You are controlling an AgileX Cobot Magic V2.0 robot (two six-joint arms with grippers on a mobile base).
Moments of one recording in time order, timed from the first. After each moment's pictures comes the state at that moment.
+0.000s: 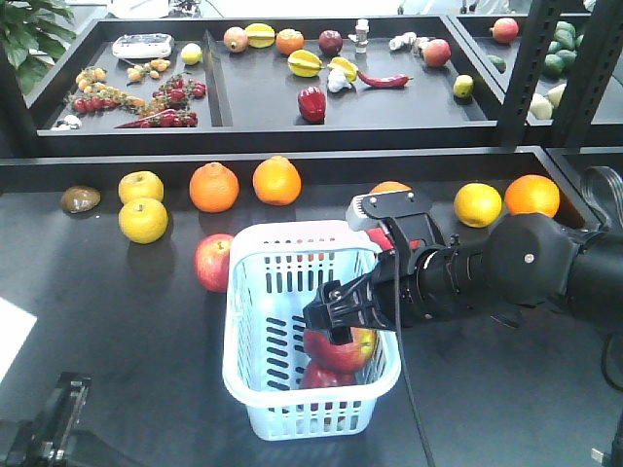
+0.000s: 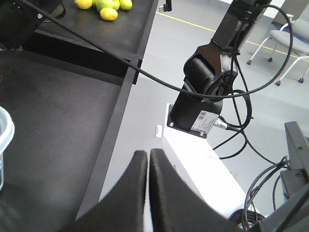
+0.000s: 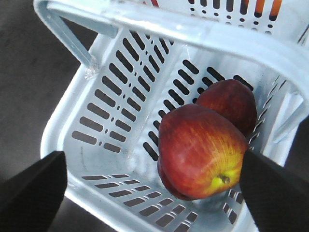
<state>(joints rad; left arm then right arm) -0.16 0.89 -0.49 1.76 -1.21 -1.63 0.49 1.55 -0.96 0.57 0.44 -0.42</state>
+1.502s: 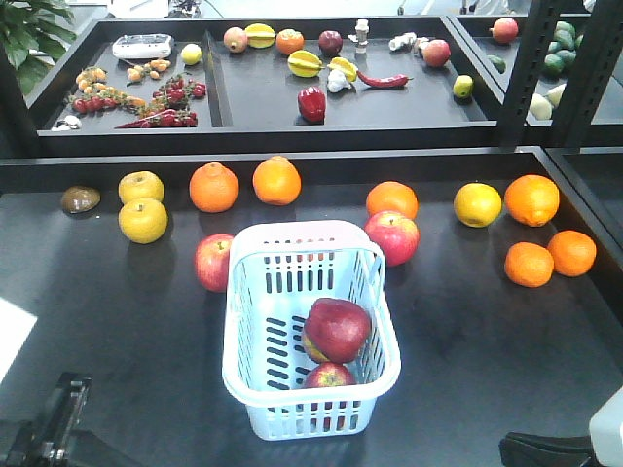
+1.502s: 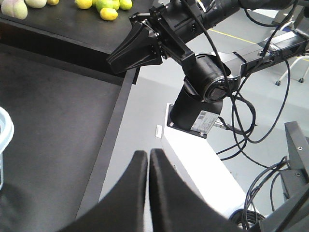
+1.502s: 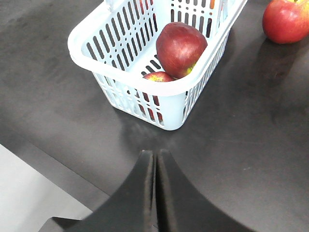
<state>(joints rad) -0.16 0.89 -0.49 1.76 -1.21 -1.63 0.49 0.54 -0.32 0.27 0.52 -0.25</state>
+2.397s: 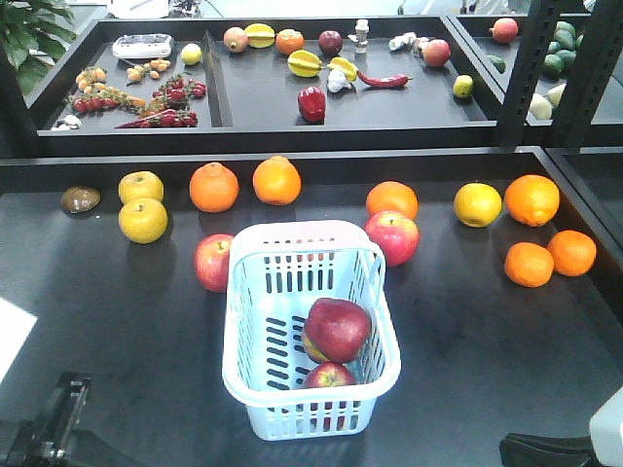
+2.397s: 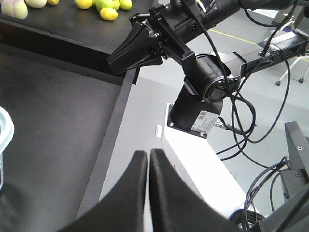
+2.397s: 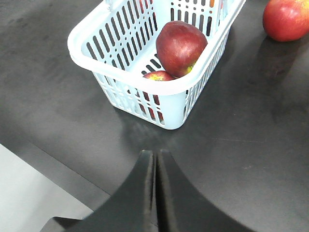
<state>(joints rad) -0.16 0.89 -0.49 1.76 -1.21 -1.63 0.49 0.54 -0.32 0.27 0.52 -0.24</state>
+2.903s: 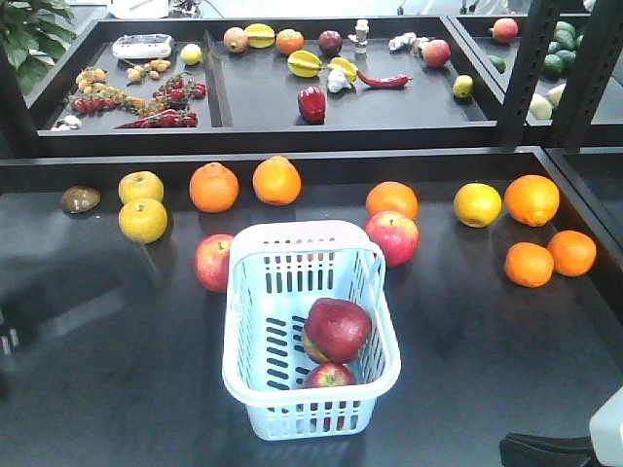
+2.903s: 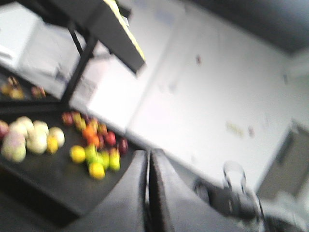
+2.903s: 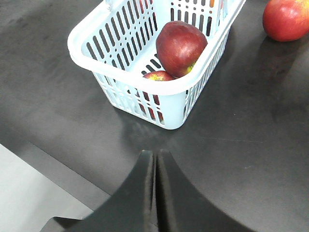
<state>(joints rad) -0.16 0.89 -0.49 1.05 -1.15 -1.64 0.49 0.54 -0.32 0.27 0.52 -0.24</state>
